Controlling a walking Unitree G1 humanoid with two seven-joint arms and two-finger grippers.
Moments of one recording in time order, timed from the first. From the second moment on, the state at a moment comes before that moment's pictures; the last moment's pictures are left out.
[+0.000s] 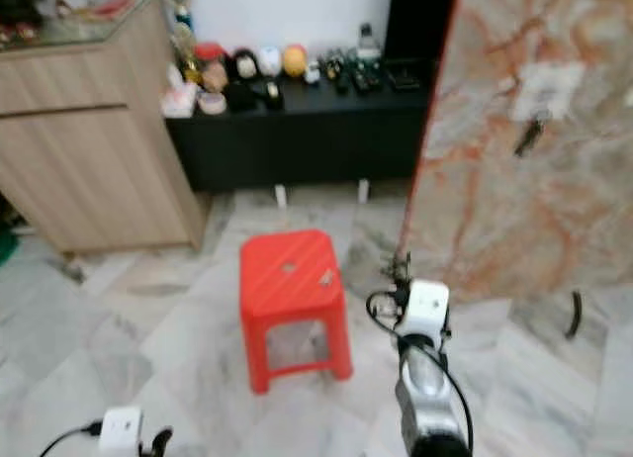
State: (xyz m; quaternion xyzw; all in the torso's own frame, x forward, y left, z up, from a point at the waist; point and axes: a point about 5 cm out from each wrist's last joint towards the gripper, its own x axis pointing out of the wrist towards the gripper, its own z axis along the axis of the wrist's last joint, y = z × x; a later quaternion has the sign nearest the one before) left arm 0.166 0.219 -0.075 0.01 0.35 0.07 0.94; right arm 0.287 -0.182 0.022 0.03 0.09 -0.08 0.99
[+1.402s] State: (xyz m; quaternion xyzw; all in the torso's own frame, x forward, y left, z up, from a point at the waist) left arm 0.161 0.222 -0.077 0.02 0.36 0.07 0.93; right arm 0.292 -0.174 0.023 0.03 0.09 -0.07 0.99
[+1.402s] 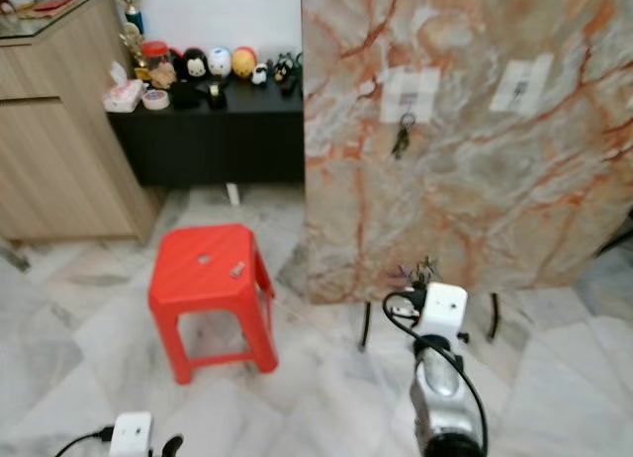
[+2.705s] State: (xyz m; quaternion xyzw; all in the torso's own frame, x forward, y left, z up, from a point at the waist) left arm 0.164 0.214 -0.079 0.02 0.37 0.06 0.93; right arm 0.299 -0.177 0.028 0.03 0.08 -0.07 0.99
